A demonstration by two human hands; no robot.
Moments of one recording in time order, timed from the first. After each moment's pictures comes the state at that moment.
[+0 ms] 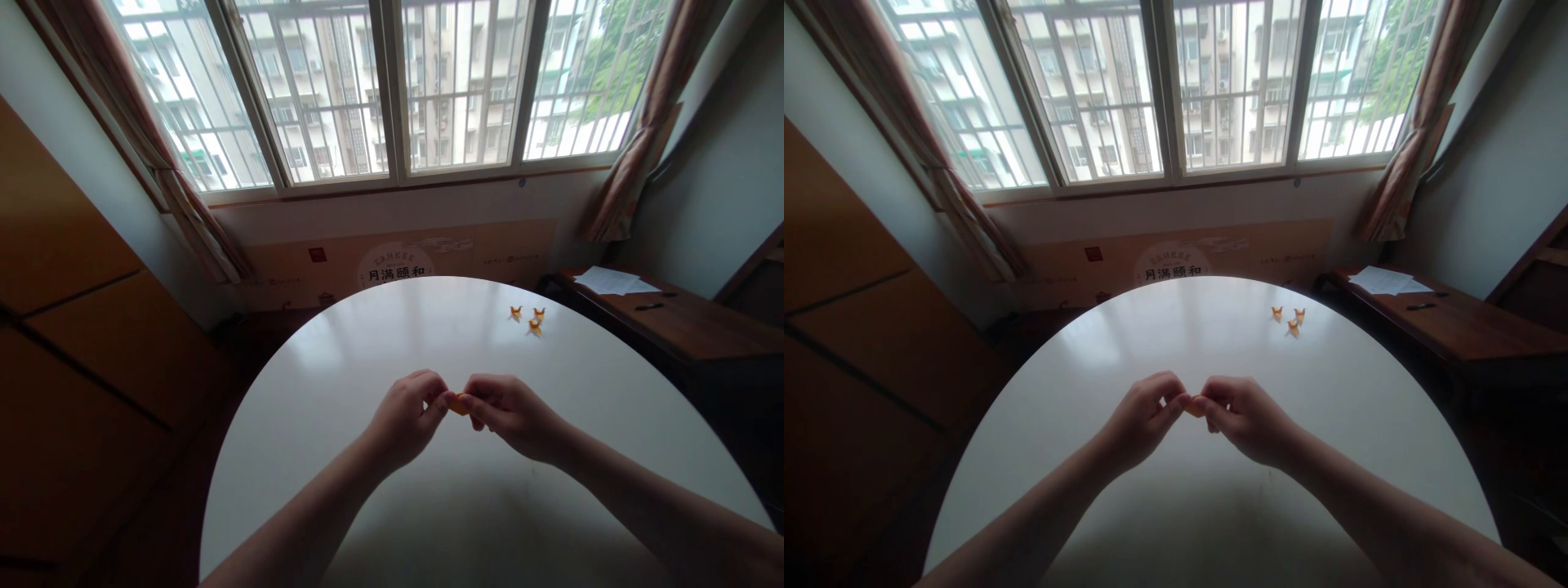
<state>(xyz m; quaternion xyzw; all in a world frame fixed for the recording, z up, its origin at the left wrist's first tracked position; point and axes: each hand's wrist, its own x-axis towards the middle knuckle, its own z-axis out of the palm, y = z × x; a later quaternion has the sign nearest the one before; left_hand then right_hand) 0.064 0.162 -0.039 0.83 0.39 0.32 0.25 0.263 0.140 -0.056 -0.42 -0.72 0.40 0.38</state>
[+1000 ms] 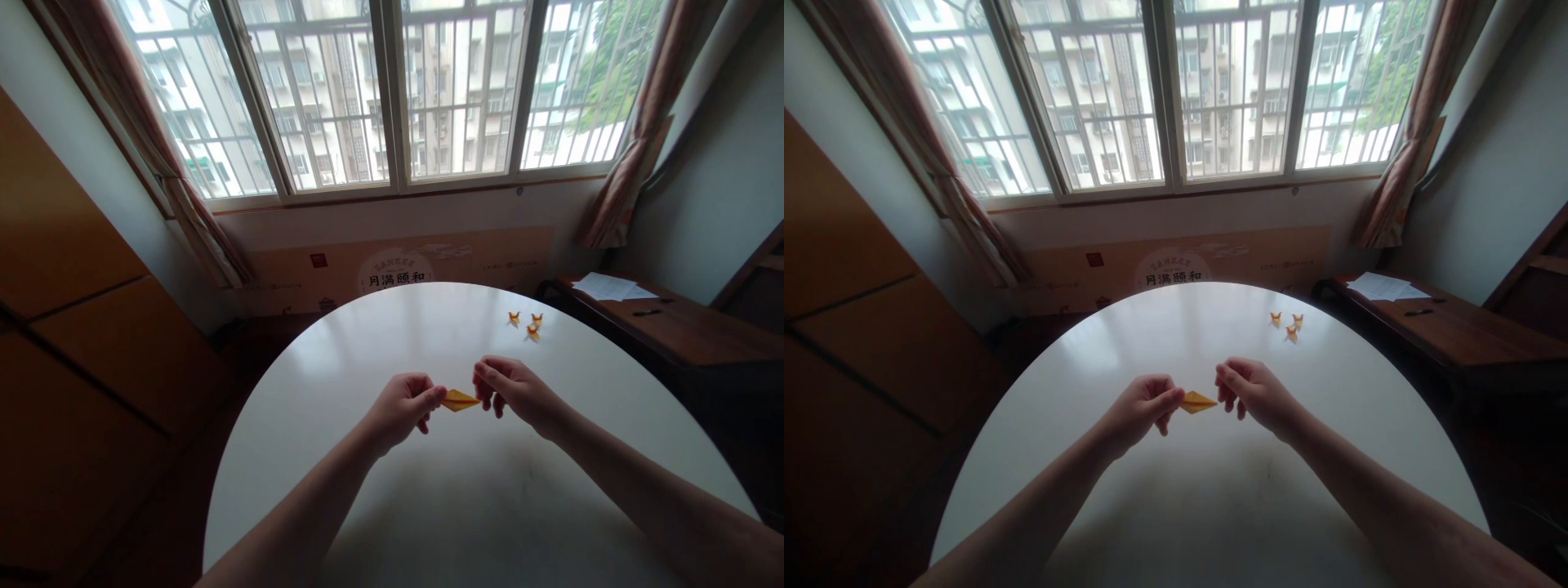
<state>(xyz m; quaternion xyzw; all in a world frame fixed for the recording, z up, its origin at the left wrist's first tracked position) 0.061 0.178 -0.046 0.65 0.40 0.32 0.56 0.279 0.166 -0.057 -0.43 -0.61 0.50 0.43</state>
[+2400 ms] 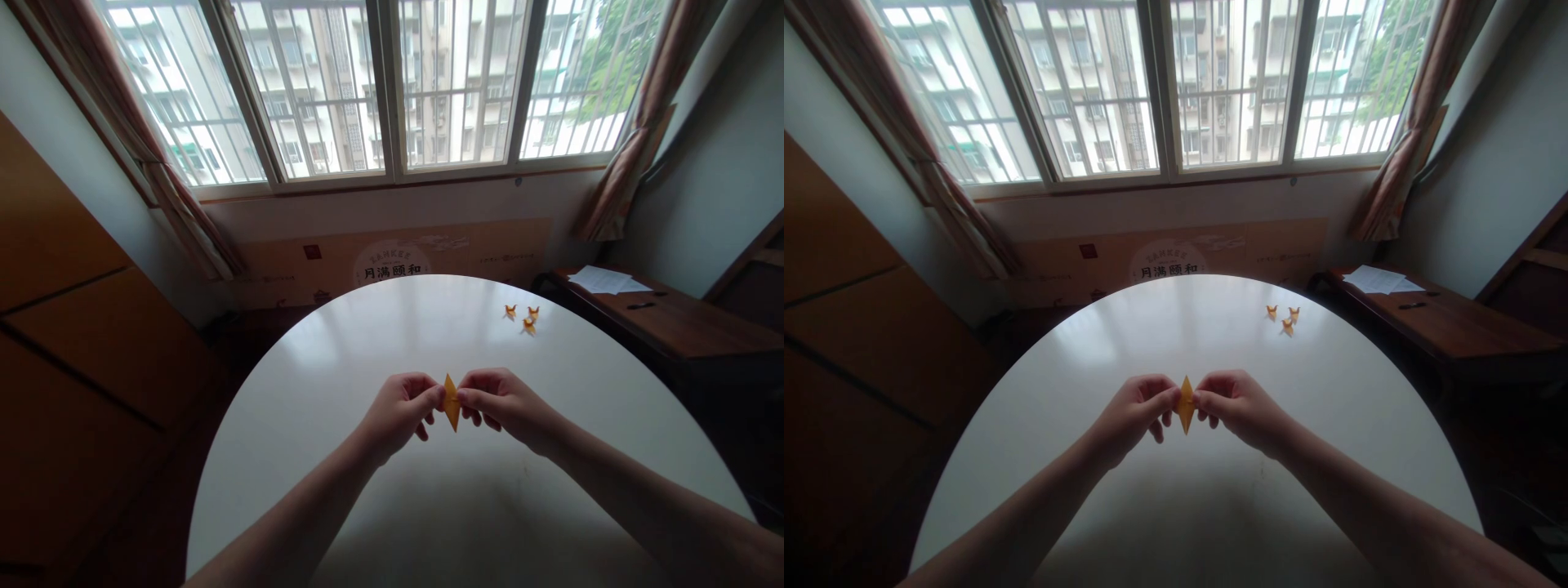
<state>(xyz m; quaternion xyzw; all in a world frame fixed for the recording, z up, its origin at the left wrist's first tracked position) 0.071 0.163 -0.039 0.63 0.42 0.32 0.57 0.264 0.147 -0.048 -0.41 -0.60 0.56 0.40</state>
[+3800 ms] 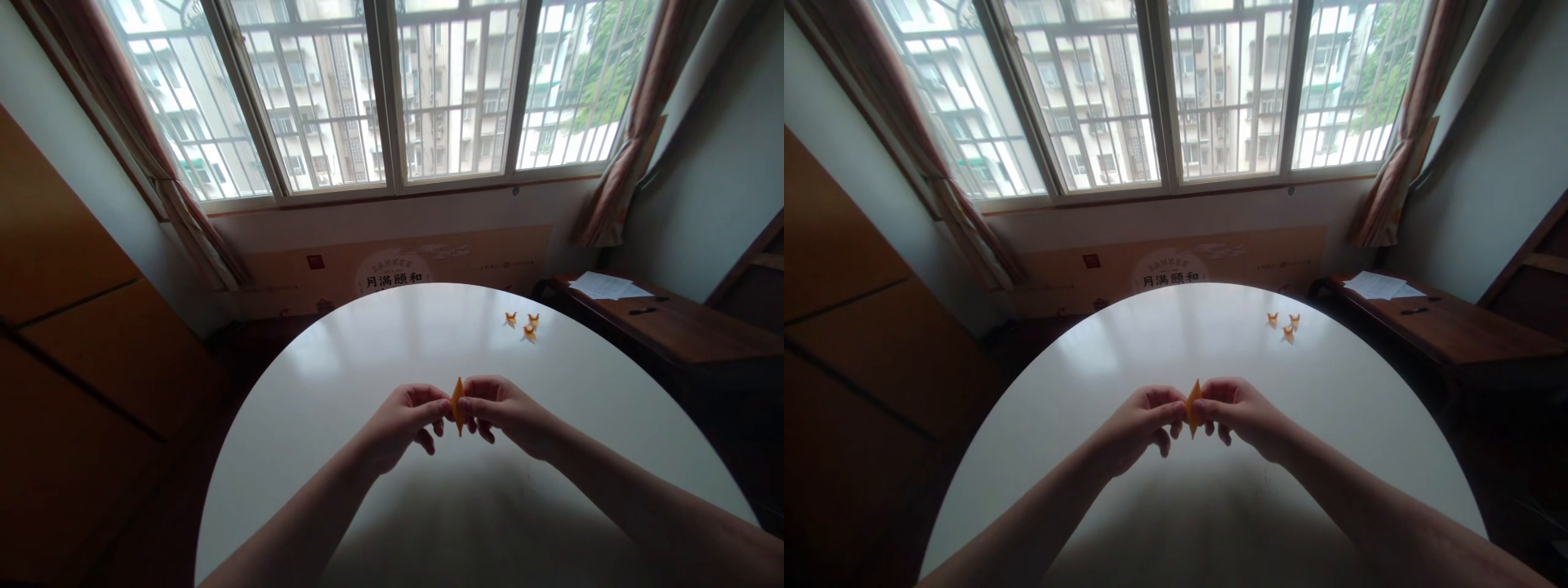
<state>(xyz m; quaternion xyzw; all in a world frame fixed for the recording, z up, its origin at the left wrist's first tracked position) 0.066 0.165 -0.039 0.55 0.36 0.30 0.69 0.262 0.152 -0.058 -0.34 -0.56 0.63 0.41</state>
